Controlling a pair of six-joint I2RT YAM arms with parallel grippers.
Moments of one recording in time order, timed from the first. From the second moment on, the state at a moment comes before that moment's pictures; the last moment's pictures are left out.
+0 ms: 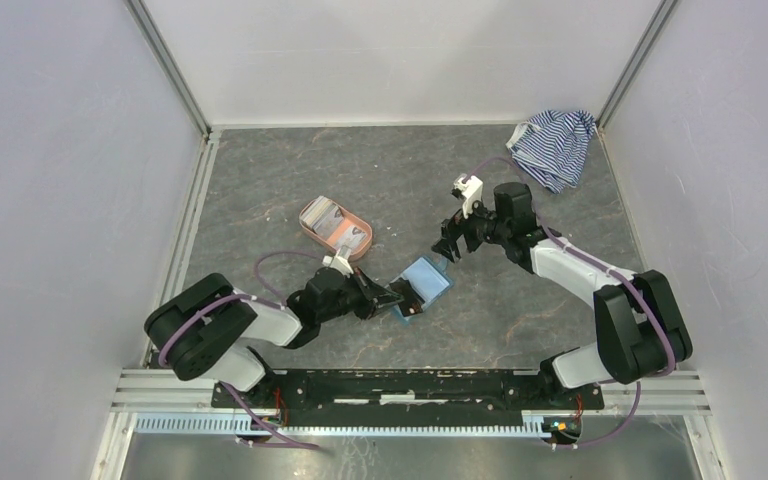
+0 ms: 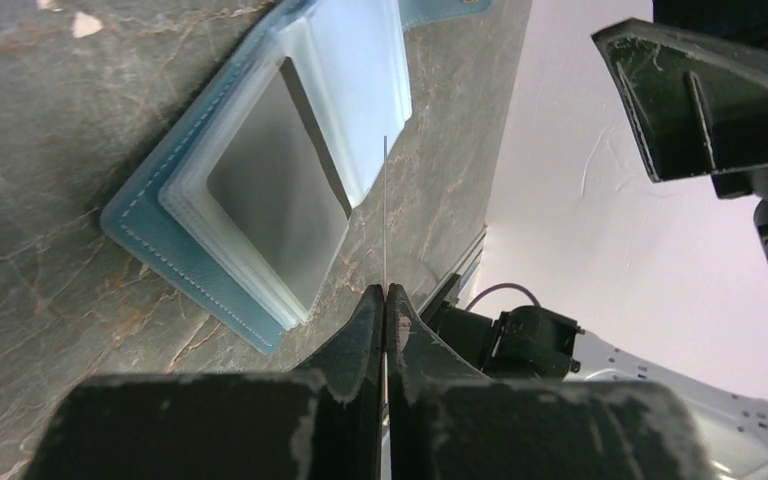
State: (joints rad) left arm -0.79 1.48 0.24 0.84 0.20 -1.35; right arm 0.34 1.44 0.76 0.08 -0.55 -0.18
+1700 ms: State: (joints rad) left arm -0.76 1.94 0.22 1.39 0.19 -1.54; right arm 0.42 1.62 0.81 -0.03 -0.59 -0.25
